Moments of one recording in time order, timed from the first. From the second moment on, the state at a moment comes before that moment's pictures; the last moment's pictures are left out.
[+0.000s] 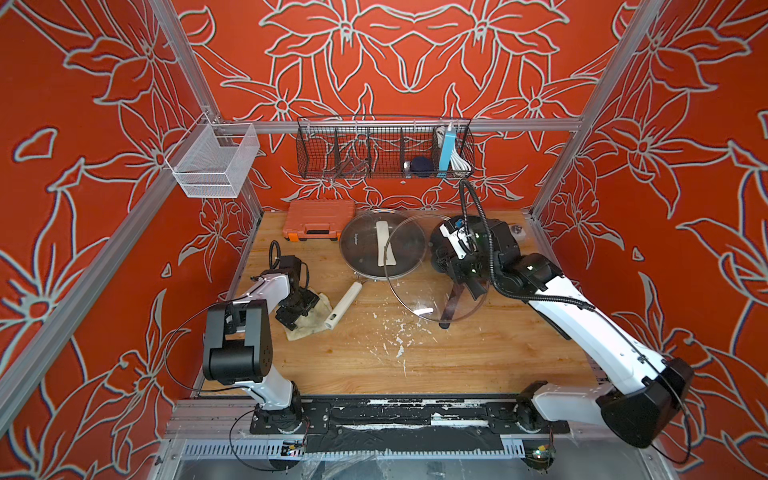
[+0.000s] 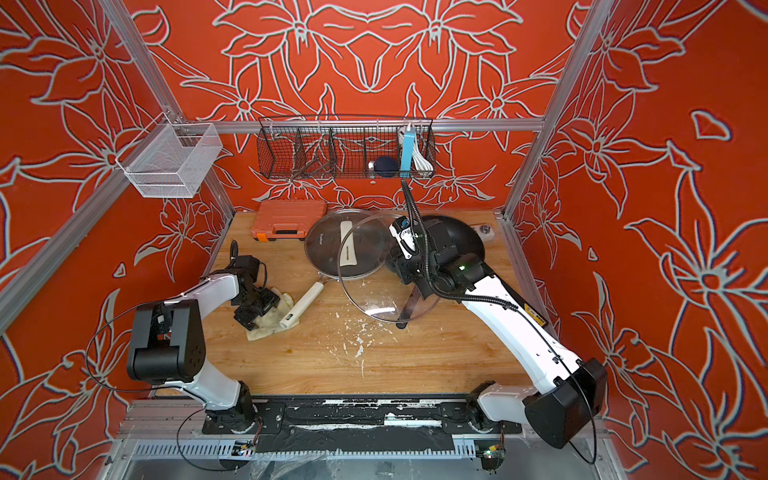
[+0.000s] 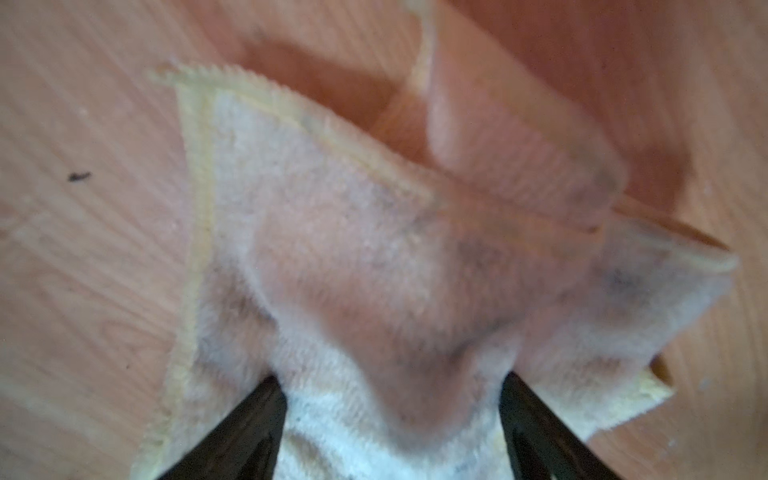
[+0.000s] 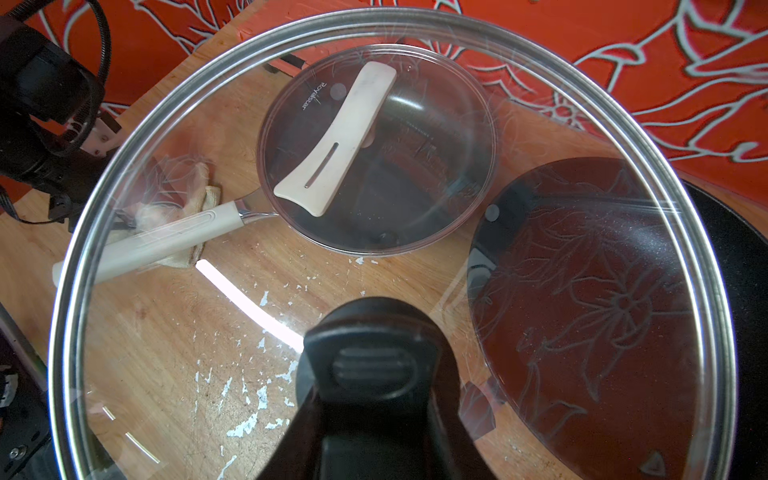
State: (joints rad) left arm 0.14 1.61 0.92 -0.76 0.02 -0.90; right arm 0.58 1.27 1.30 -0.70 -0.11 0.00
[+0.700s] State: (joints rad) left arm 0.14 1.44 0.94 -0.80 0.00 -0.89; right arm 0.58 1.24 1.24 -0.67 -0.11 0.03
